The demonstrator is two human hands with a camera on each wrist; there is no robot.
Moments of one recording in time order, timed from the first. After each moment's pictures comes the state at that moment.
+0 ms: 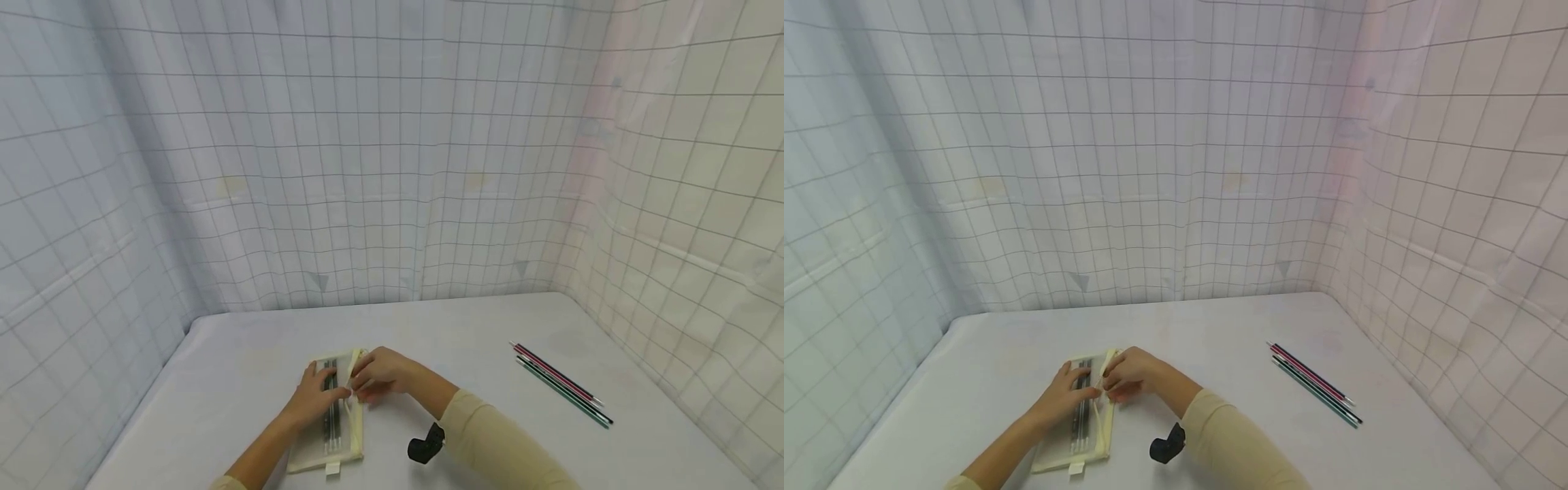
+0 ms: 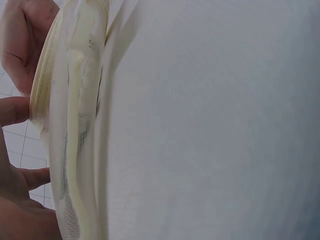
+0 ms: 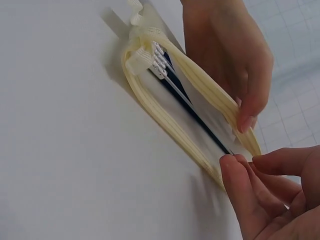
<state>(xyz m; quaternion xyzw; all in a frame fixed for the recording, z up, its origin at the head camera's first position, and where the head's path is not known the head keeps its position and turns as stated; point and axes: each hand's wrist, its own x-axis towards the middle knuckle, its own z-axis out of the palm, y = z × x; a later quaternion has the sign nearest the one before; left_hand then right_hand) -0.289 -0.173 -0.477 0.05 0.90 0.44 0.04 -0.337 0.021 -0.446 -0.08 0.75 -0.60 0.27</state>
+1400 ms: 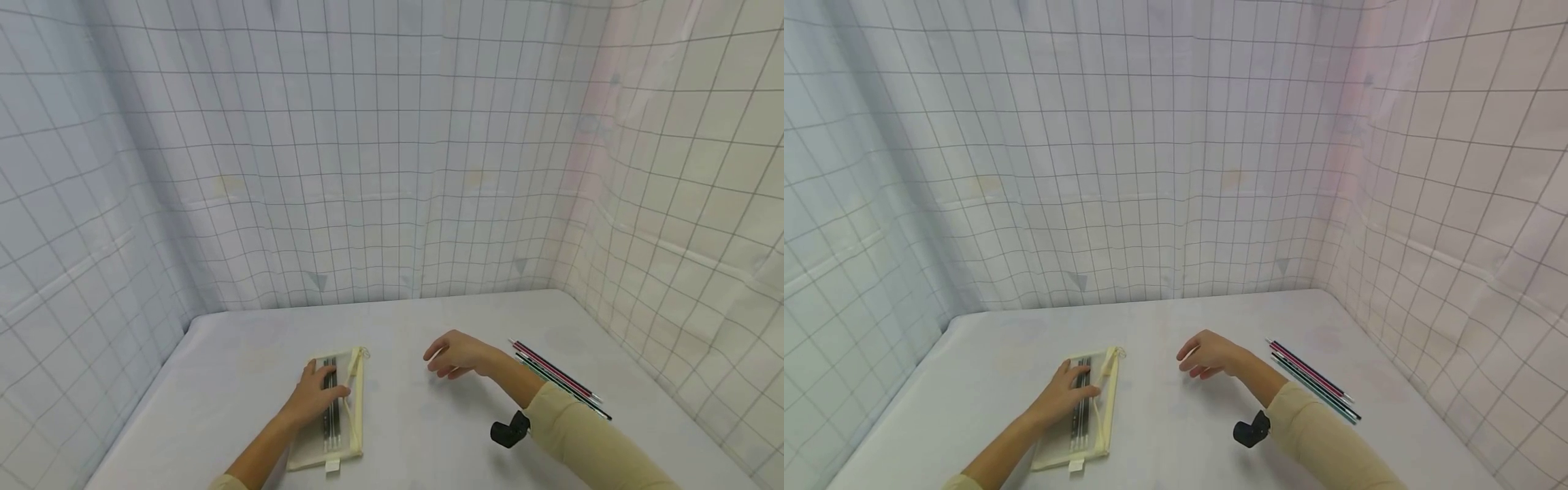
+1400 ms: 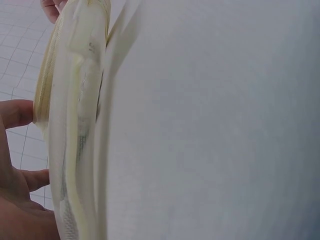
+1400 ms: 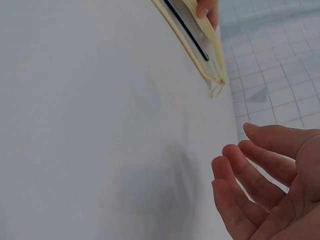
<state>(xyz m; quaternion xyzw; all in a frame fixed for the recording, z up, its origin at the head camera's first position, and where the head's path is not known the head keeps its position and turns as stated) -0.290 -0.174 -0.475 0.06 0.90 0.43 0.03 -0.348 0.161 -0.427 -0.10 0.86 -0.46 0.20</state>
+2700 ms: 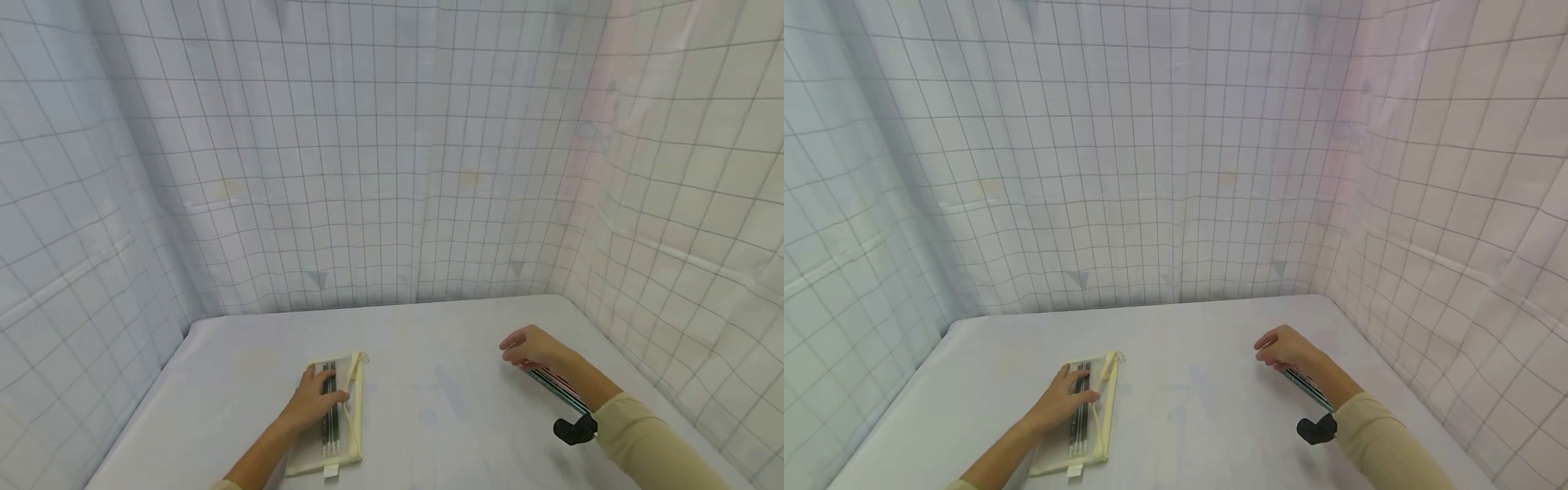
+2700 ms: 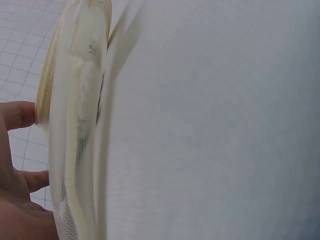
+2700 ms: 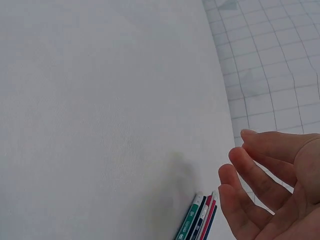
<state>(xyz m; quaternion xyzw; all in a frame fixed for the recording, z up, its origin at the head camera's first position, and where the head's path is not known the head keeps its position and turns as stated) -0.291 -0.177 -0.480 0.05 0.90 0.43 0.04 -0.350 0.297 -0.430 -0.03 0.87 -0.48 0.12</state>
